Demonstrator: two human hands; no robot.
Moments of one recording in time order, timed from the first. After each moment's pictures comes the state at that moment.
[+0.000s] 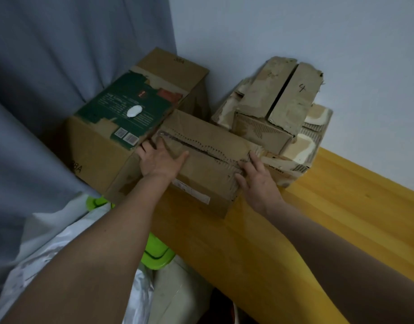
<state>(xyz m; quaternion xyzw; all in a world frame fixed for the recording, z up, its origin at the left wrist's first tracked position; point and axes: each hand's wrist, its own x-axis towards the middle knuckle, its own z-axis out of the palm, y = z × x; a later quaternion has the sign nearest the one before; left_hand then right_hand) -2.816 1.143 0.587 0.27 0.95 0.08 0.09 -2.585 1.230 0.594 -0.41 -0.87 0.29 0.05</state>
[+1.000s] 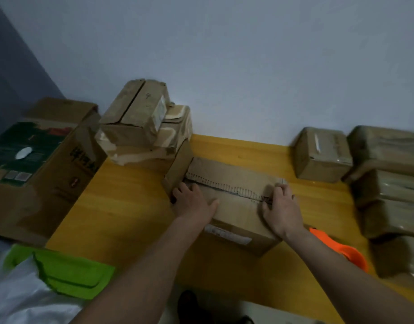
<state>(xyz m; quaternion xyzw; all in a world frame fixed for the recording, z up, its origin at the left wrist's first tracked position) -2.404 1.151 0.612 0.51 0.84 -0.03 0.18 -2.198 1.175 0.620 -0.68 -0.71 0.17 0.06</state>
